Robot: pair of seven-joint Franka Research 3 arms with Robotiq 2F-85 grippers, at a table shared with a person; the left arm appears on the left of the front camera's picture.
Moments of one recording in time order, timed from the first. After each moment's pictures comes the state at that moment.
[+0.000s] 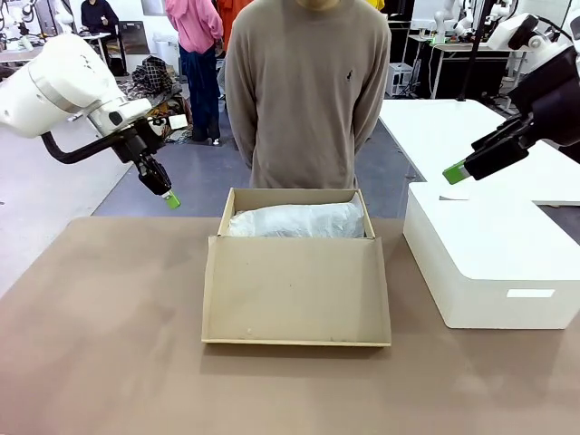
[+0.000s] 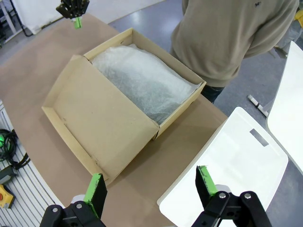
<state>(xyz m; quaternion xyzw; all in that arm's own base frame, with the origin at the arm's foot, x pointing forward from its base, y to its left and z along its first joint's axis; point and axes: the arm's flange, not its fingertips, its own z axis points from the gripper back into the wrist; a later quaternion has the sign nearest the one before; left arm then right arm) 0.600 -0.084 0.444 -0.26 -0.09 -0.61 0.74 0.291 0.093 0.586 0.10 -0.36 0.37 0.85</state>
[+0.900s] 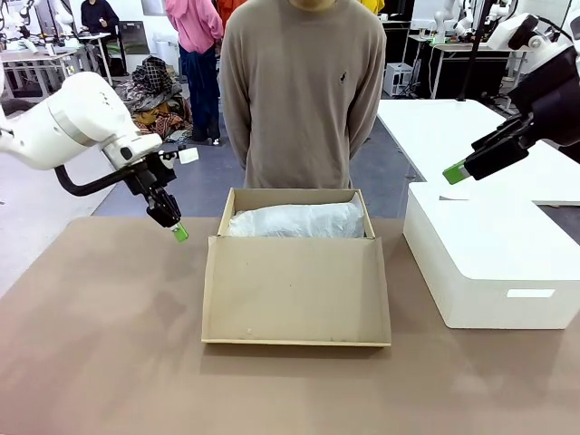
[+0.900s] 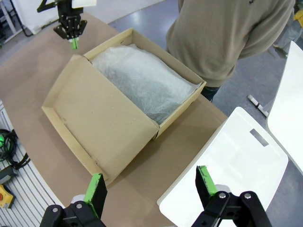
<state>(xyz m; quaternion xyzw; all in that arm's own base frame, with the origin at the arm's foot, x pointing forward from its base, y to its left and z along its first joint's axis) 0.573 -0.105 0.377 -0.29 -0.07 -0.64 0.71 0.291 0.093 0.586 0.10 -0.36 0.37 0.85</state>
